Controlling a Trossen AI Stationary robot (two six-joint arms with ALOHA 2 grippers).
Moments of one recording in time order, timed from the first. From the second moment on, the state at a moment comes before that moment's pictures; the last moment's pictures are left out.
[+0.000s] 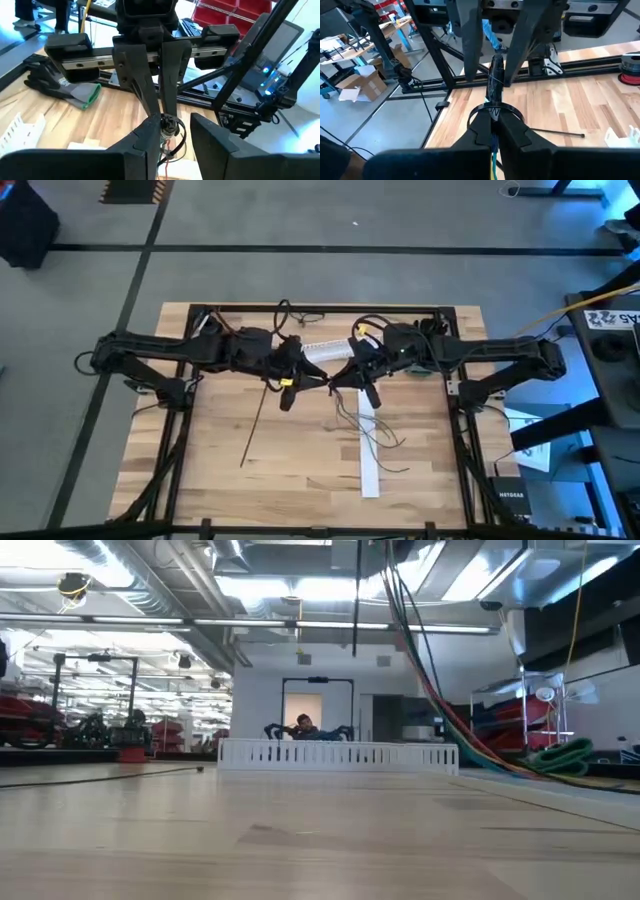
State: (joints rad) left arm -0.04 1.38 1.32 -0.19 0.02 -0.25; right arm -0.04 1.31 1.11 -0.07 -0.36 0.21
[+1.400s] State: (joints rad) left arm -0.03 1.32 1.32 -0.46 -0.16 -0.21; right arm -0.04 1.31 1.11 -0.30 -0.16 0.15
